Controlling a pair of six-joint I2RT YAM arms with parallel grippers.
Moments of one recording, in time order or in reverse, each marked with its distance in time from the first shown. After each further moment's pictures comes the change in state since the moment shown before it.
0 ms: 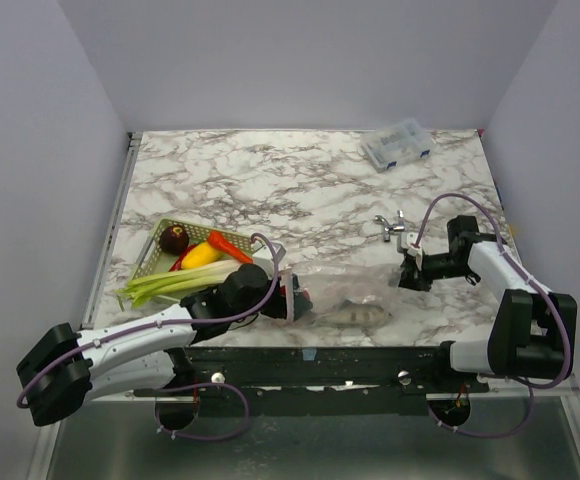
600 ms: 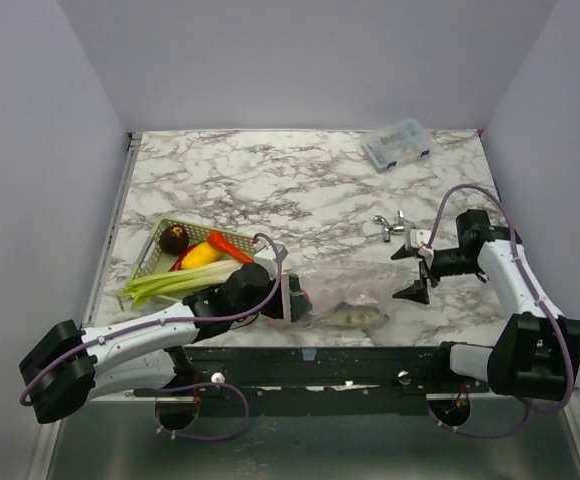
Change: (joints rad) left arm 0.001 0.021 0.005 -0.016 0.013 0.024; right arm -0.013 -0.091 0.095 -0.249 -0.056 -0.167
